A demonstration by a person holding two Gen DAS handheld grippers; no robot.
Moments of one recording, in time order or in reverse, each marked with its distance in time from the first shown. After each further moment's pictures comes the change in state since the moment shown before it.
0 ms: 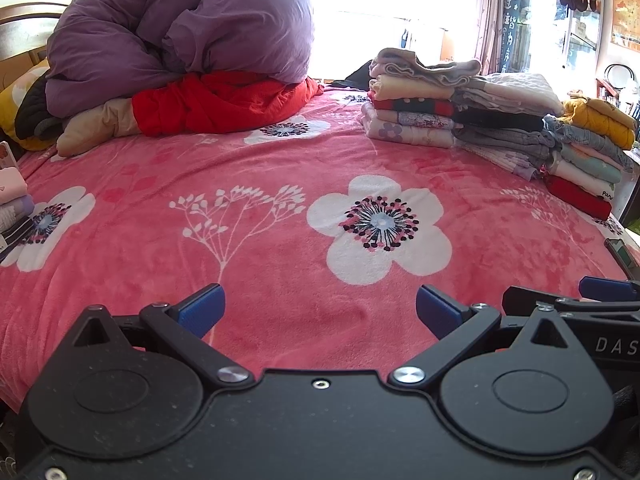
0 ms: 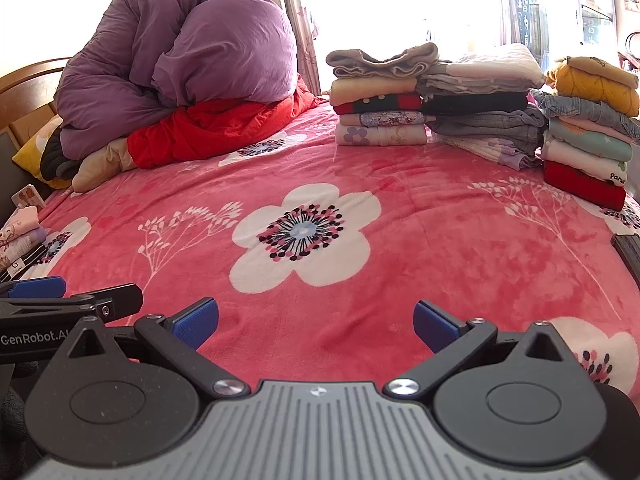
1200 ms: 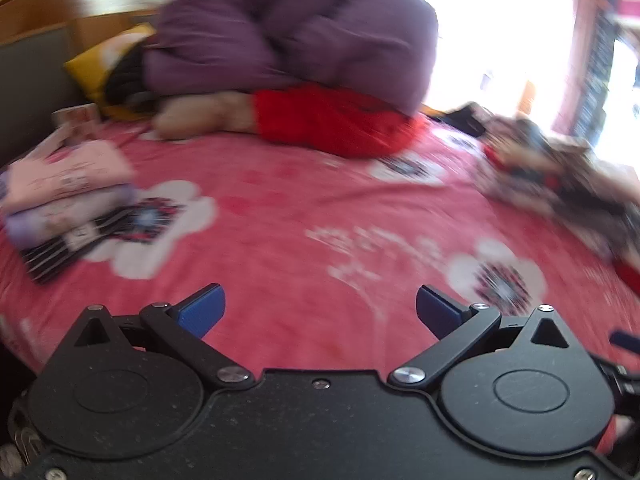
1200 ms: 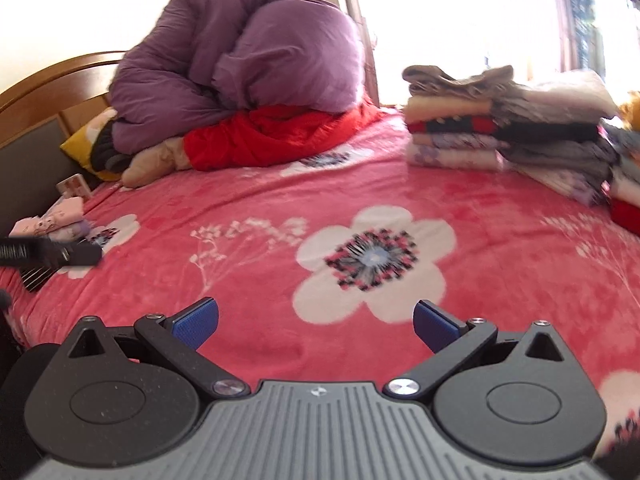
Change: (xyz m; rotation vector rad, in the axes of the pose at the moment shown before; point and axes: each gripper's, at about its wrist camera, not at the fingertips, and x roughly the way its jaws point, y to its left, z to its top) left arm -0.022 0.184 0.042 -0.278 -0.046 0.173; right arm 0.032 0.047 0.023 -0.126 -0.046 0.186
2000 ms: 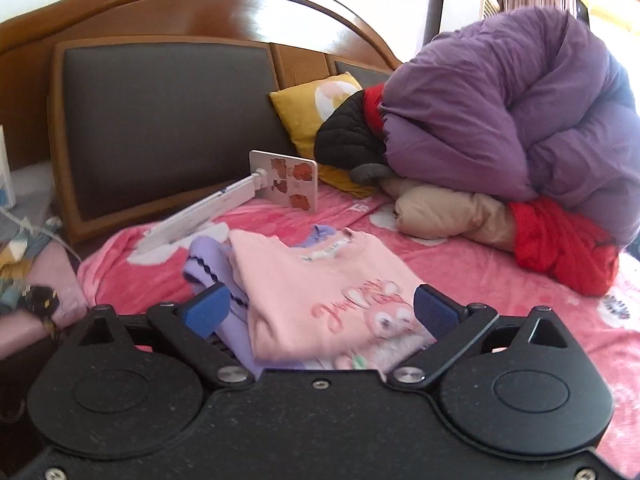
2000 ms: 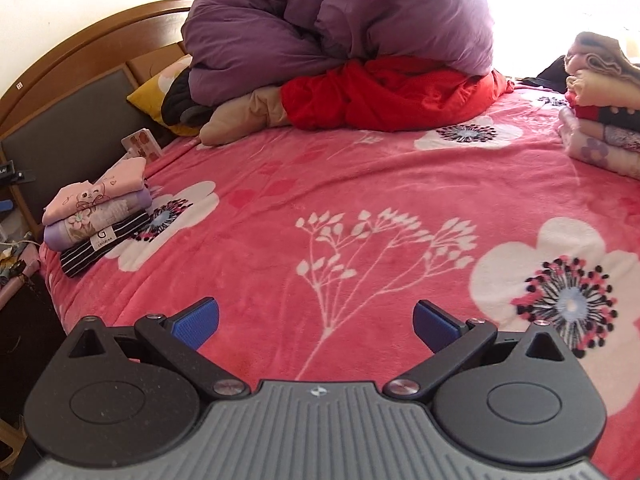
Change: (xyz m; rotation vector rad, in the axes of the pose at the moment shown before) left arm 0.050 0.261 0.097 -0.133 -0.189 0.362; right arm 0.152 0.089 0.036 -0.049 0.145 0.242
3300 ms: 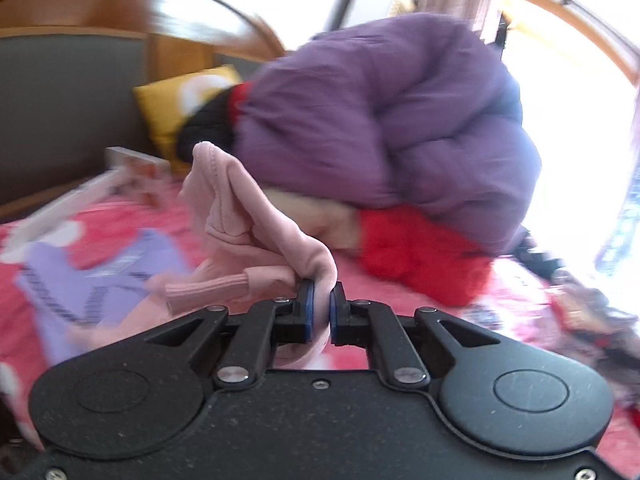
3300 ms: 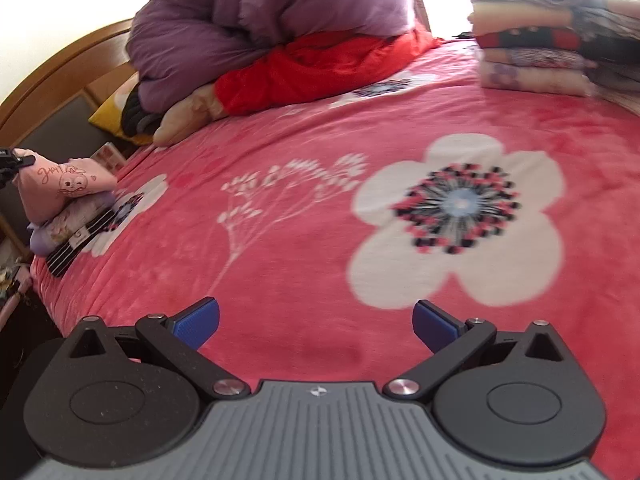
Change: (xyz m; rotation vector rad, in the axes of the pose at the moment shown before) left arm -0.043 -0.133 0.036 -0.052 0.035 -0.409; right arm -0.078 -0.104 -0.065 0.180 0.022 -0.056
